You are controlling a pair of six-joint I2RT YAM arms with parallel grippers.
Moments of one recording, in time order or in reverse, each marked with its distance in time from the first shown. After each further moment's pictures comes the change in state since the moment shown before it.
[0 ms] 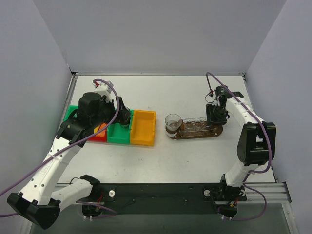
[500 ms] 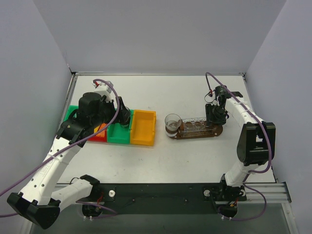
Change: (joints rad) left arm 0.000 0.000 0.000 0.000 0.000 0.000; right arm 0.009 0.001 0.000 0.004 0.003 0.007
